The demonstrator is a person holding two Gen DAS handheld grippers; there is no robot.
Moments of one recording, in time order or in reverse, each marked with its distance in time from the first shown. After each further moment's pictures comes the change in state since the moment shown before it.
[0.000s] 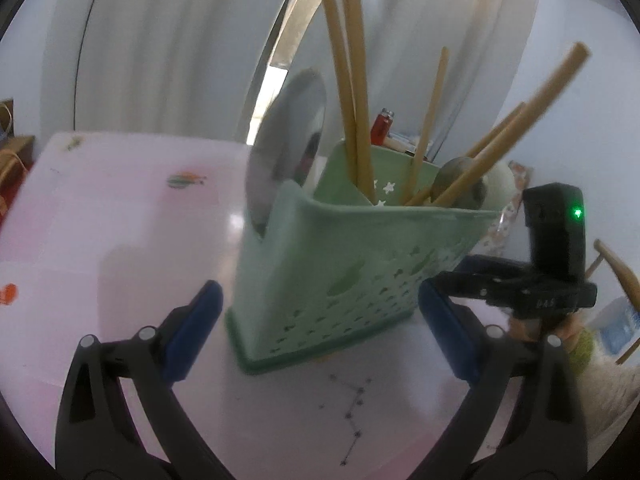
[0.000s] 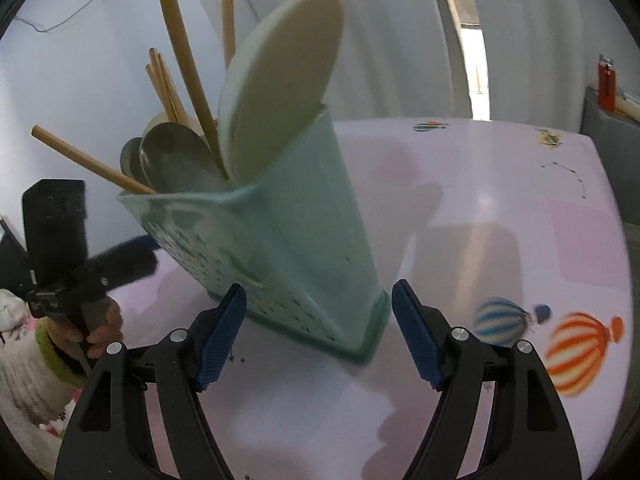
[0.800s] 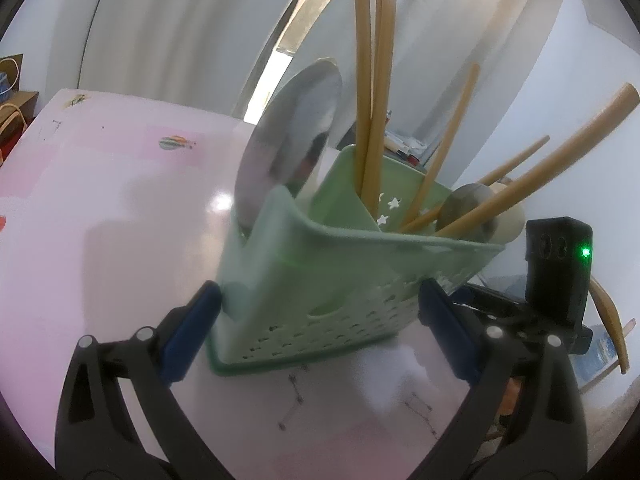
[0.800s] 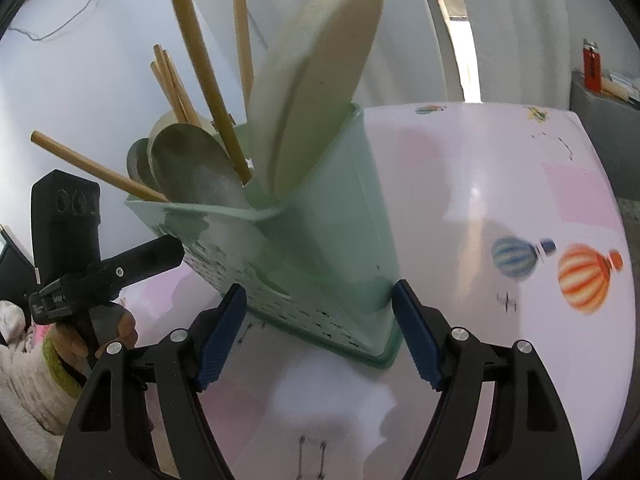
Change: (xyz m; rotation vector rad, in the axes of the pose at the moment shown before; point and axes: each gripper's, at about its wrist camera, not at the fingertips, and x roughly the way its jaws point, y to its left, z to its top) left arm -0.009 -0.011 -0.007 -0.115 0.024 -0.038; right arm -0.028 0.040 -0.030 0.066 0.003 -0.024
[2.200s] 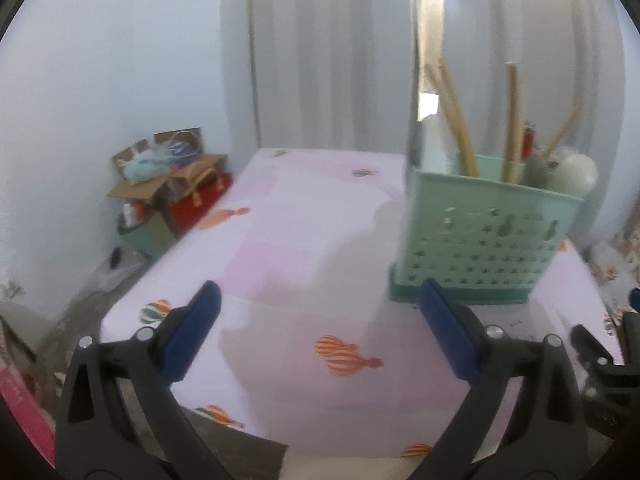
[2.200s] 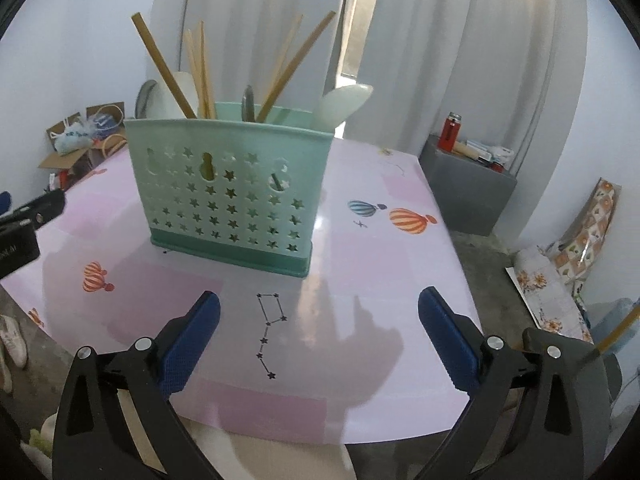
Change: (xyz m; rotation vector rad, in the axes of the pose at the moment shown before) left arm -0.100 -0.059 -0.073 0.081 -0.178 0.801; right arm -0.085 0.110 -0.109 -0.126 -0.146 -0.677
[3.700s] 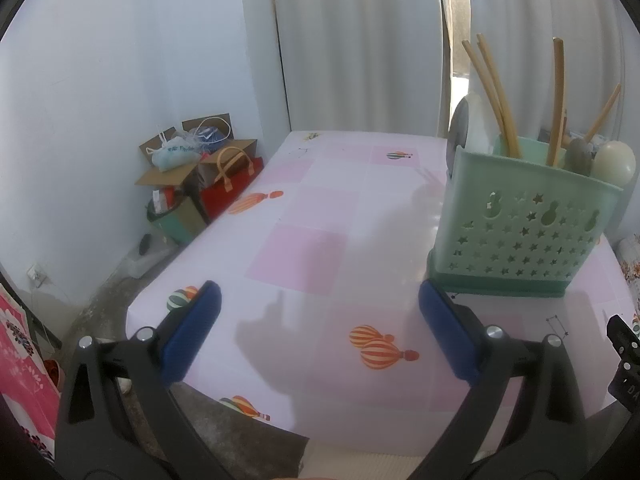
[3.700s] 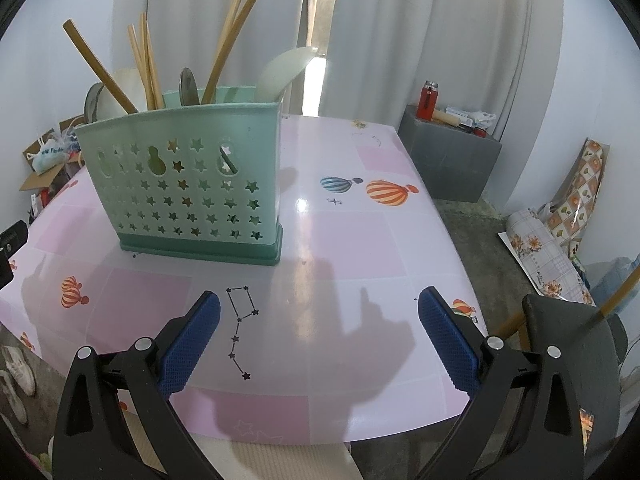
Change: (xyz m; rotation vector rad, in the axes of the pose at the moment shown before) left arm 0.008 0.007 -0.006 -0.009 0.049 0.096; right arm 0.025 -0.022 -0.006 0.110 0.068 -0.039
